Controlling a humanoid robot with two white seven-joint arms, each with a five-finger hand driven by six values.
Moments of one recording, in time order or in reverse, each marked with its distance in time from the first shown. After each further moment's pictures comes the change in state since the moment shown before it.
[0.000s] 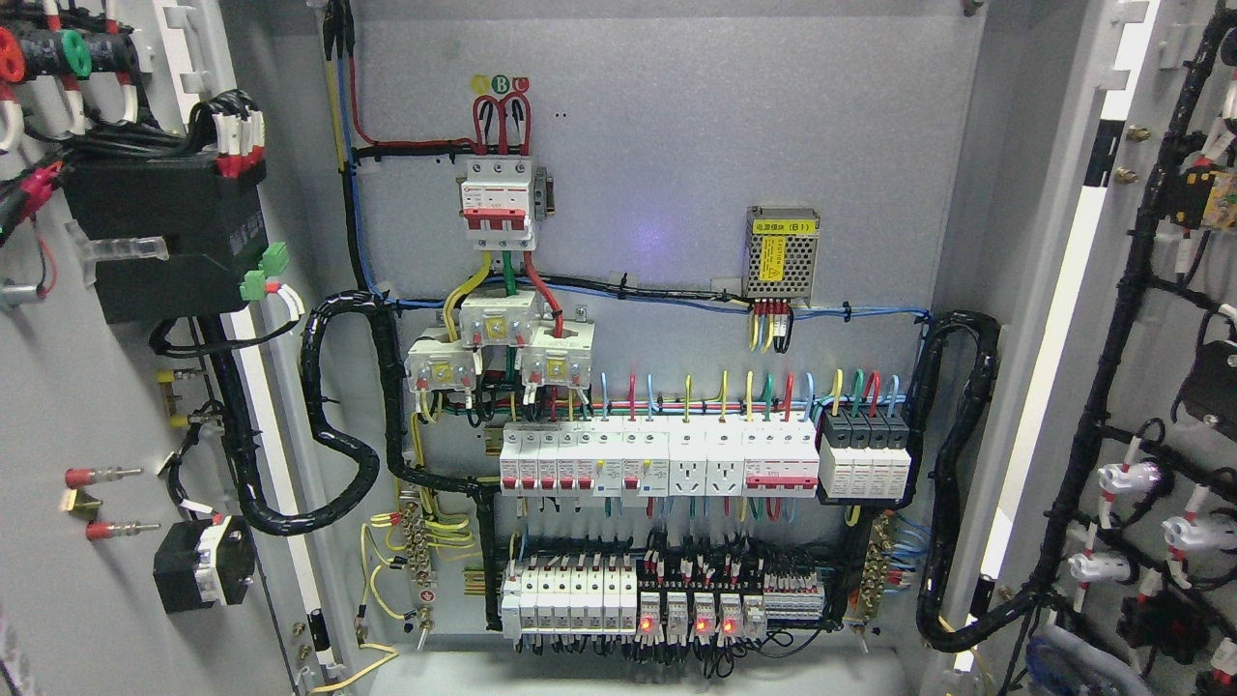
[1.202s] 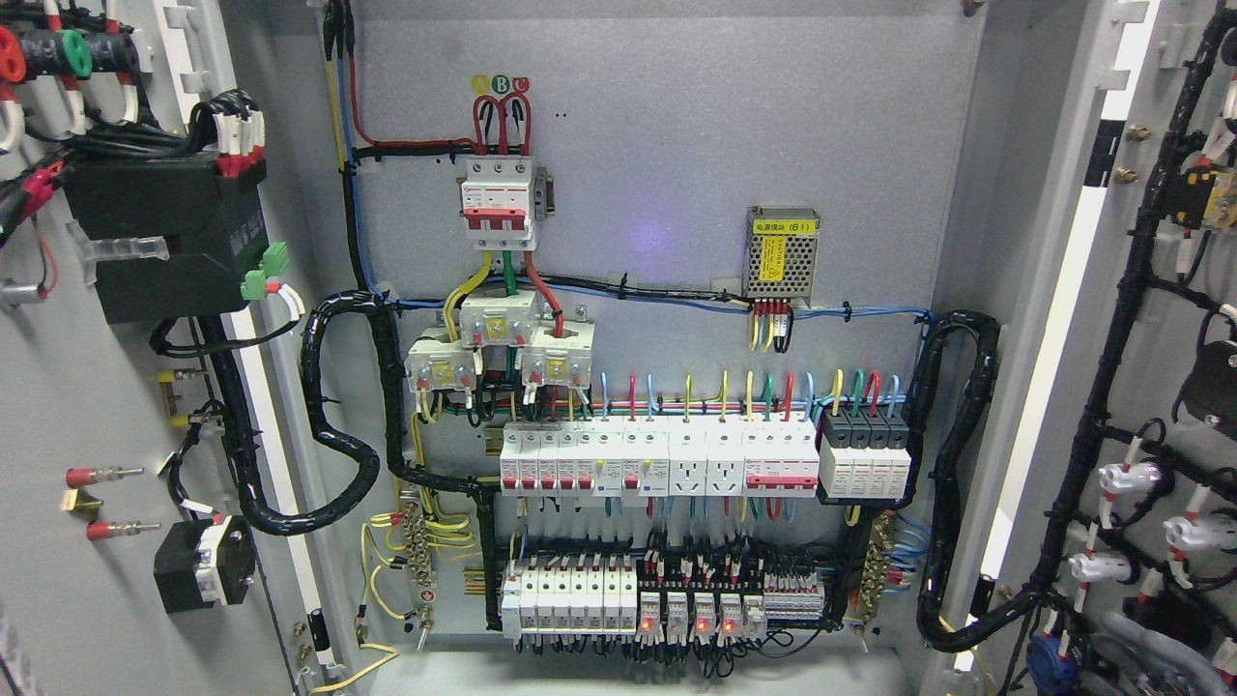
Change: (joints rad) left arm -0.063 0.075 0.081 -0.058 0.016 -0.205 0.008; right arm 0.018 -0.065 -0.073 0.021 -0.125 0.005 0.062
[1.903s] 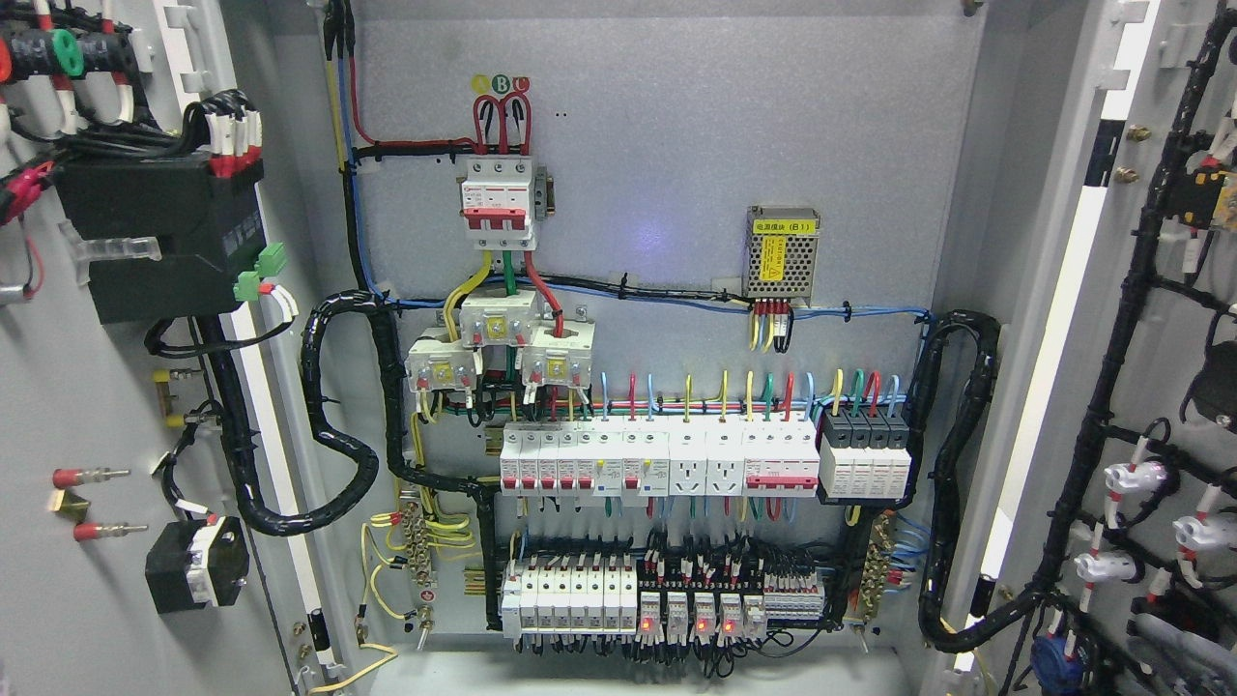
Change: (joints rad) left arm 0.002 0.012 0.082 -0.008 0.050 -0.037 0.002; right arm 0.044 -0.008 -0.052 0.013 -0.020 0.003 0.000
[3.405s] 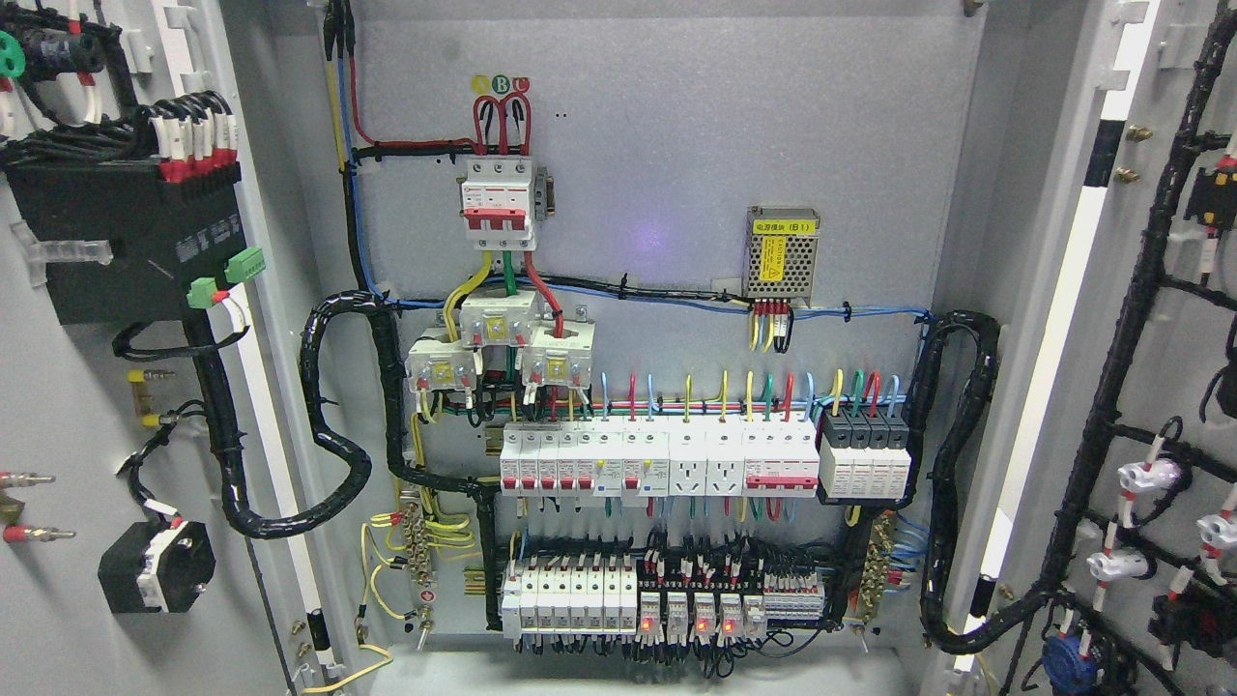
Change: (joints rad) left arm 0.089 0.011 0.146 0.038 0.125 -0.023 -0.001; right arm 0.064 -0.004 -0.087 0.027 -0.166 0.015 0.000
